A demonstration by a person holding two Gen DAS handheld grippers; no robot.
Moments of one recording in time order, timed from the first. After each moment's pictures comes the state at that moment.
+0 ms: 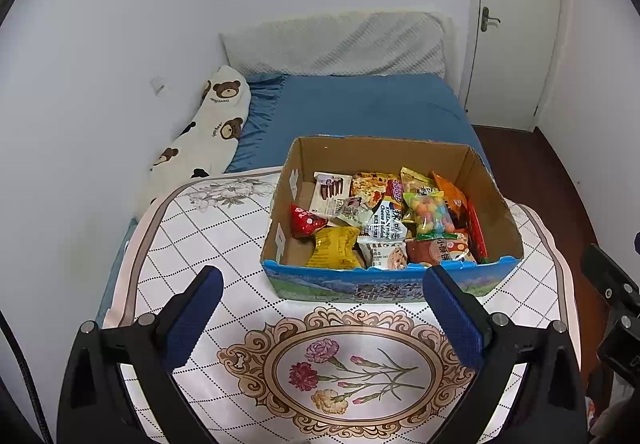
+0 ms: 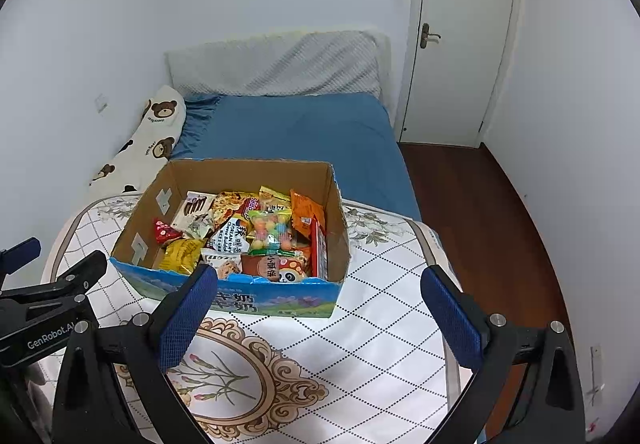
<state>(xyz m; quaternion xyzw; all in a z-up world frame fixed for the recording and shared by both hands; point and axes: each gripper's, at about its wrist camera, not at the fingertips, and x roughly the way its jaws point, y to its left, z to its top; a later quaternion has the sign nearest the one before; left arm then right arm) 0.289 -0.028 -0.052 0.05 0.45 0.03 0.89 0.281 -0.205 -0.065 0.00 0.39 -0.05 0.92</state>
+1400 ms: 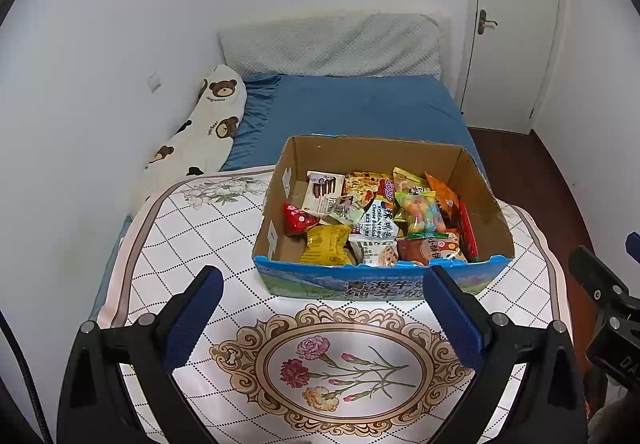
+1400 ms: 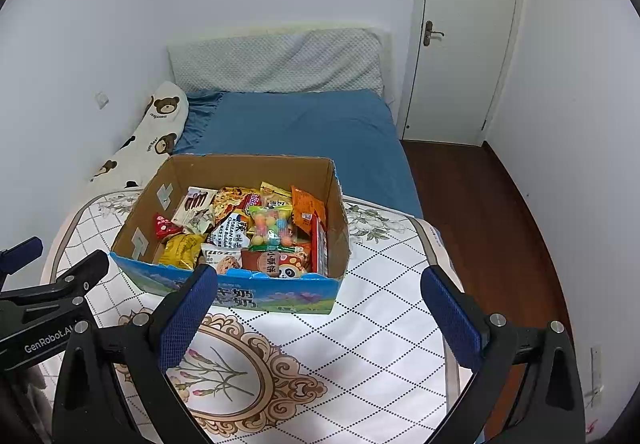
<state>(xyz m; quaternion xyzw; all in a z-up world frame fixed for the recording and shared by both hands) 0.285 -0.033 -0.049 0.04 0.44 0.02 0.89 0.274 -0.208 -0.065 0.00 0.39 -0.05 0.92</state>
